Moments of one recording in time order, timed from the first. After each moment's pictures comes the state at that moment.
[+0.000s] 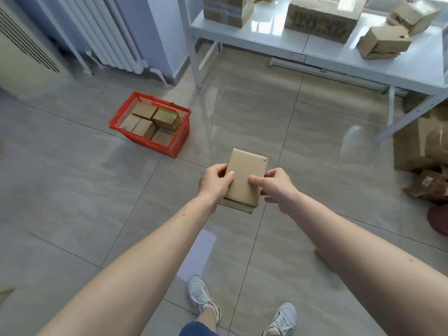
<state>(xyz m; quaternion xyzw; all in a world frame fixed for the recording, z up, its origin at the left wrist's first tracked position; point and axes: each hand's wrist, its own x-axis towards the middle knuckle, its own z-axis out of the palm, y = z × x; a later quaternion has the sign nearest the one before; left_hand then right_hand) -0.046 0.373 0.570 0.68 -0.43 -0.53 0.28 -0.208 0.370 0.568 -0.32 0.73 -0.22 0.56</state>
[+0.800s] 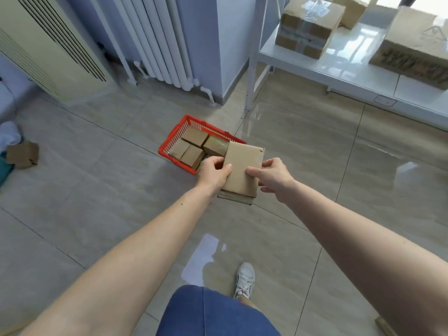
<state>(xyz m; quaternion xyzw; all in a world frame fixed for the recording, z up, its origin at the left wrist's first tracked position) 0.247 0.105 0.571 0.72 -0.40 -0.47 0.31 0.087 0.084 0.574 -0.38 0.70 -0.19 0.57</state>
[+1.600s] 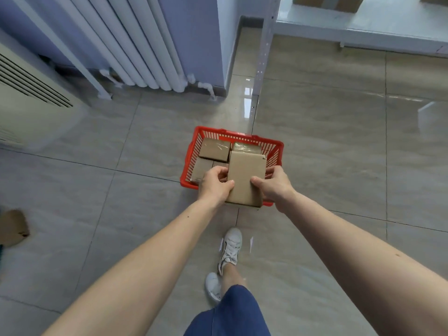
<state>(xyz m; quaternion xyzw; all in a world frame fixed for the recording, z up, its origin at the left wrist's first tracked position) 0.486 -0.110 0.441 0.70 -0.48 -0.51 0.15 0.331 -0.089 0.439 -0.24 0.78 -0.22 0.53</state>
